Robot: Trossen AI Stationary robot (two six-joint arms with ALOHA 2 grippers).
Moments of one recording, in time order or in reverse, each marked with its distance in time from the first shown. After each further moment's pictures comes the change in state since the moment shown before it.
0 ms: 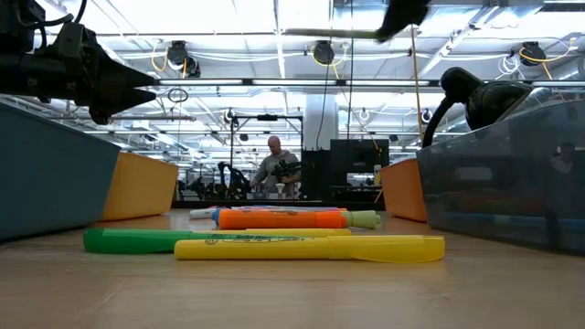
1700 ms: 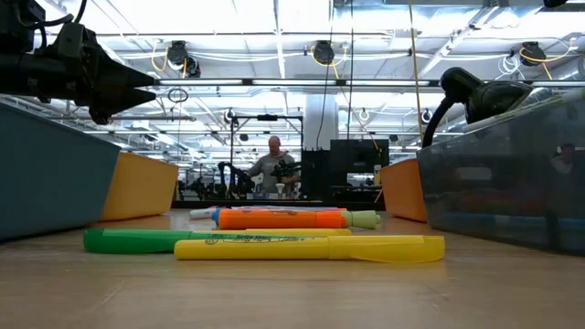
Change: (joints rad) left arm 0.000 0.000 0.000 0.000 0.000 0.000; right arm 0.591 -0.017 -0.299 -0.177 -0.021 1.272
